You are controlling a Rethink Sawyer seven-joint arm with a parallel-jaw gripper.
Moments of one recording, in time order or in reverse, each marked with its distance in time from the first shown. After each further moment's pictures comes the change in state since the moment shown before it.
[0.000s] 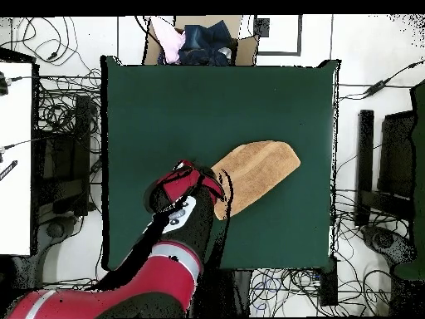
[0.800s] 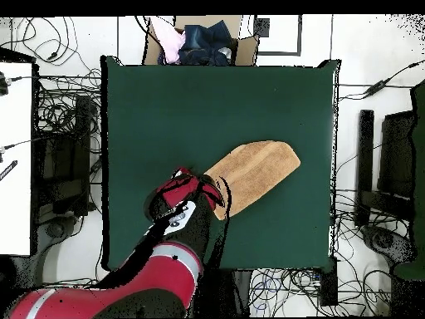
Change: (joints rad) arm -0.001 -0.001 0.021 0.056 -0.018 -0.041 0.000
